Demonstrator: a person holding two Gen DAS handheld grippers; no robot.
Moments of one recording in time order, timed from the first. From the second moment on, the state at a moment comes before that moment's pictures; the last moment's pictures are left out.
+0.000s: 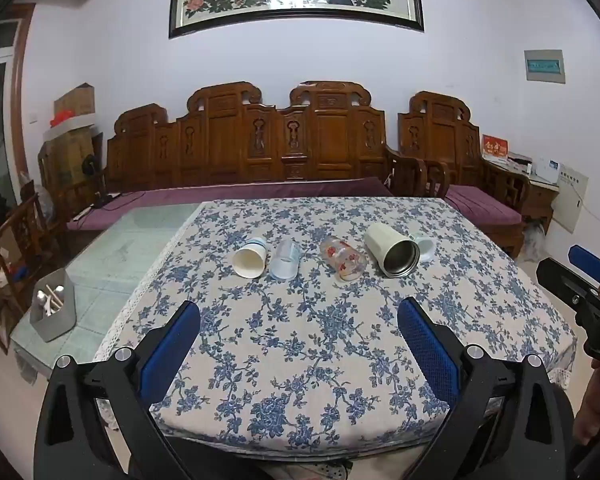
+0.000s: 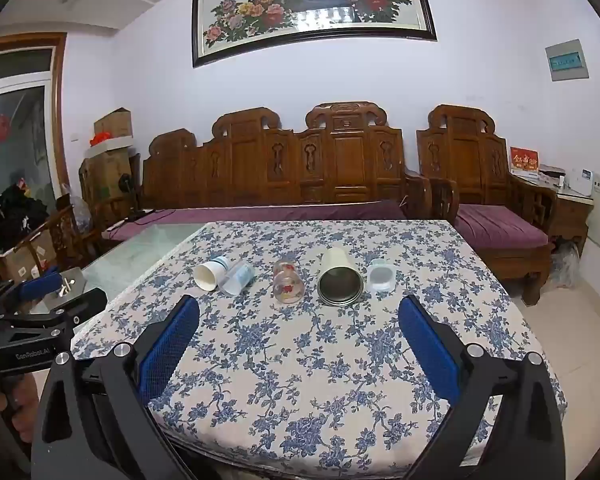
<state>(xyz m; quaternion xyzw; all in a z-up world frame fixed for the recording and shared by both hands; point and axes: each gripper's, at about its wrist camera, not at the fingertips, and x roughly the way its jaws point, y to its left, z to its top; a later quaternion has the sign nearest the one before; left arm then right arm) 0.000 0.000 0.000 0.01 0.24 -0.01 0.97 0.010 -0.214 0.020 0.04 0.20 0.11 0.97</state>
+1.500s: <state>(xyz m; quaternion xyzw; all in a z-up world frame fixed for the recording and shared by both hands) -0.016 -0.005 0.019 0.01 0.22 -0.02 0.98 0.003 -0.216 0.029 0.04 0.20 0.10 0.97</state>
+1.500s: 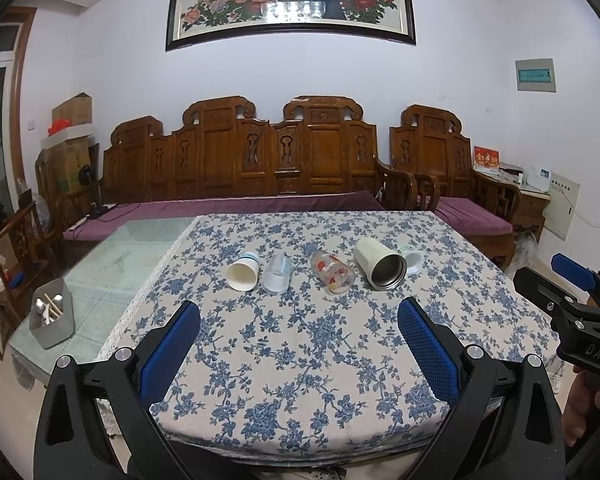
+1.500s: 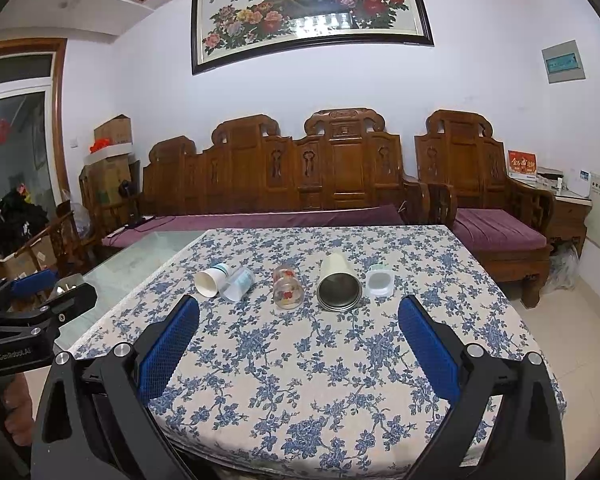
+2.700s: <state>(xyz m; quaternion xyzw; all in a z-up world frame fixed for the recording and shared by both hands) -0.018 -0.006 0.021 0.01 0.22 -0.02 0.98 0.001 -0.216 0.031 0.04 0.19 0.10 0.97</state>
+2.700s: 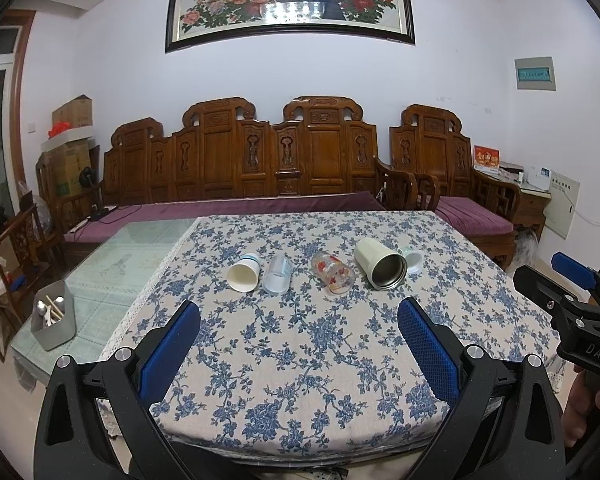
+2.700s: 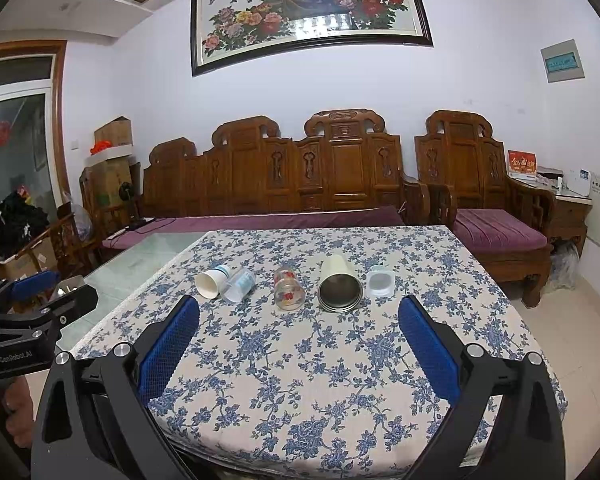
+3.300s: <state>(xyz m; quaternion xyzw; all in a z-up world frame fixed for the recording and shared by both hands) 0.027 0.004 -0.013 0.02 0.29 -0.02 0.96 0.037 -0.210 0.000 0.04 0.24 0.11 0.96</state>
